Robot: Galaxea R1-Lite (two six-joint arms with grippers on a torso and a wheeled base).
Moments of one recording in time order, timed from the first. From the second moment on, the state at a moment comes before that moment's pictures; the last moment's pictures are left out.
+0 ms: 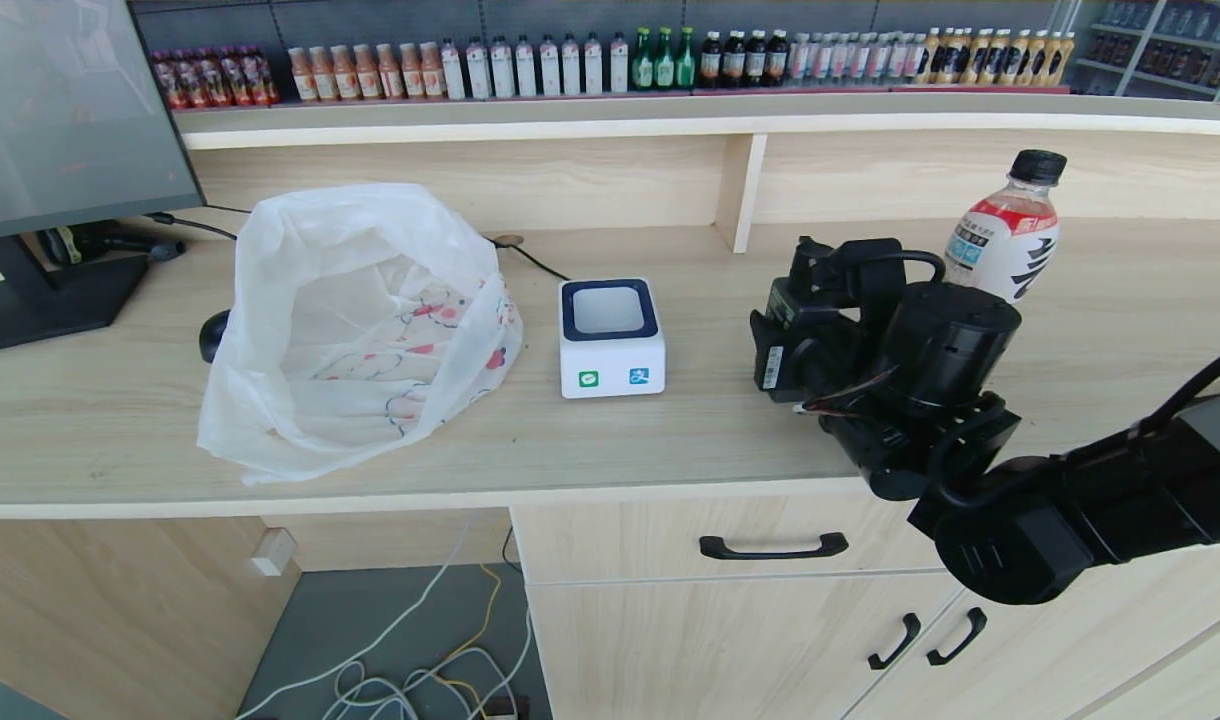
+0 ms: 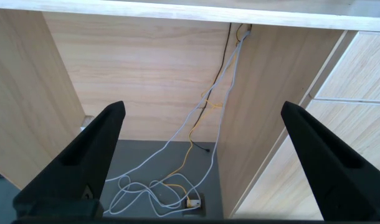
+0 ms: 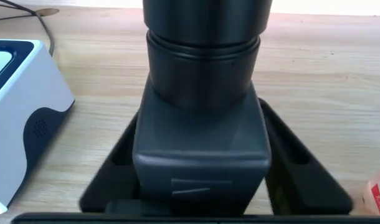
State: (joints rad) left arm 0.00 0.00 0.00 0.00 0.00 0.00; right arm 0.54 1.96 -0.95 -1.13 -0.47 -0.10
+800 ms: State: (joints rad) left arm 0.00 0.00 0.00 0.00 0.00 0.00; right arm 0.54 1.91 -0.90 -1.12 -0.46 -0.10
